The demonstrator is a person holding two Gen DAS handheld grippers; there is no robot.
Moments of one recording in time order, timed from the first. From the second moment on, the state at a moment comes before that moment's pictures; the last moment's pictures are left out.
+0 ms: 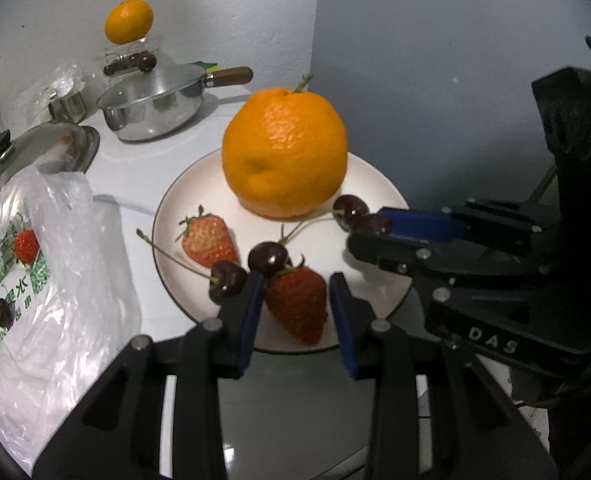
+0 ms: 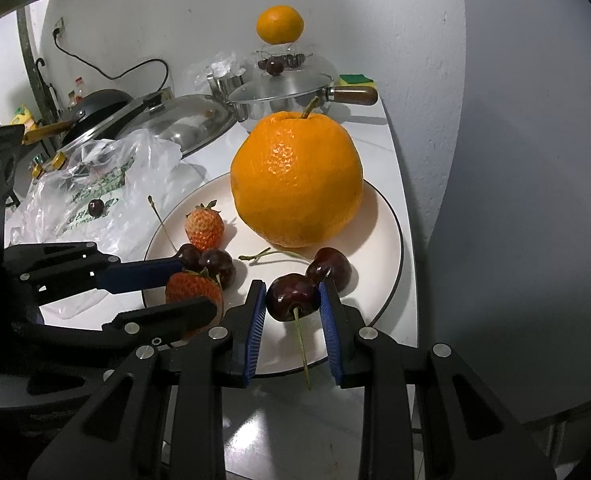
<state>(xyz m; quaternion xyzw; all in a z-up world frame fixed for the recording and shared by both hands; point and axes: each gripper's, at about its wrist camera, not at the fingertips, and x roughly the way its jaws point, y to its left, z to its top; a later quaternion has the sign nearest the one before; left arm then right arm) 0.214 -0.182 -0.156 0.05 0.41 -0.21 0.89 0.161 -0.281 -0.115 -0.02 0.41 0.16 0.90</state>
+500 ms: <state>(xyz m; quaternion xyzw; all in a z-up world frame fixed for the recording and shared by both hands) 0.208 -0.179 -0.149 0.04 0.40 -0.19 0.89 0.158 -0.280 -0.116 -0.02 0.41 0.16 0.90</state>
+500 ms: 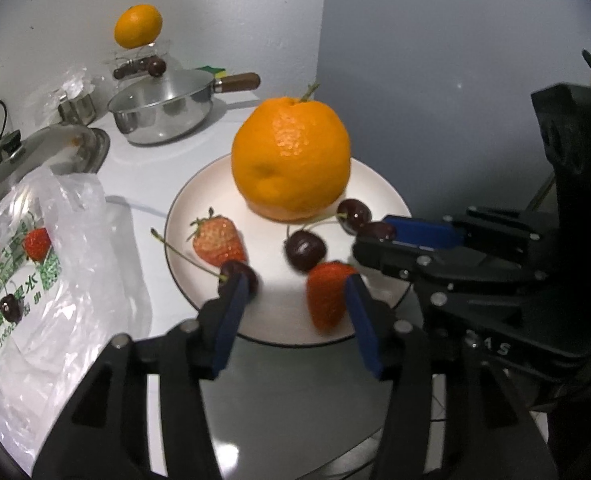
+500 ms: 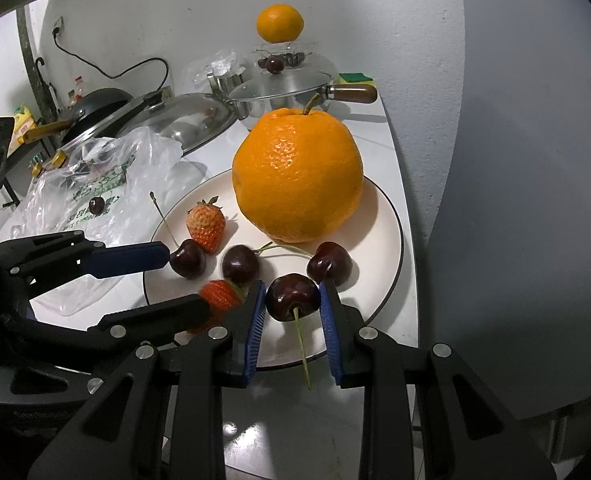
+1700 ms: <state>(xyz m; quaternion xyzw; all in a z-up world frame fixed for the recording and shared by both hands) 0.188 -0.170 -0.132 0.04 0.39 -0.18 0.90 0.144 -0.279 -0.101 -0.01 0.40 0.15 0.90</state>
